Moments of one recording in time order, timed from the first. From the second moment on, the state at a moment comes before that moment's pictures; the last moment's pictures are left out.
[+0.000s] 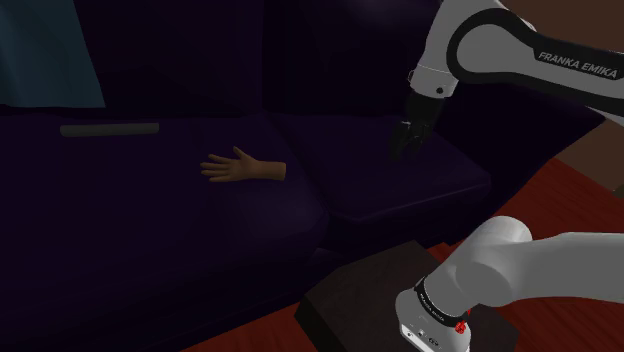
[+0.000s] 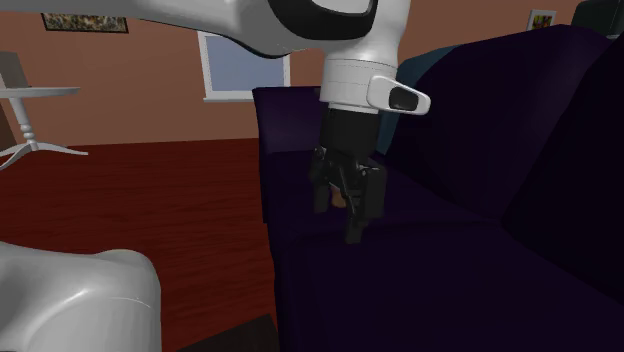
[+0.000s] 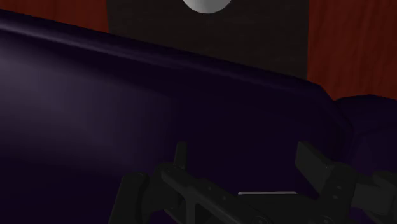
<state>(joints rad) 0.02 -0.74 -0.02 -2.39 -0.01 1.51 0.06</state>
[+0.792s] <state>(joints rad) 0.13 -0.49 0.07 -2.28 0.02 1.73 -0.04</state>
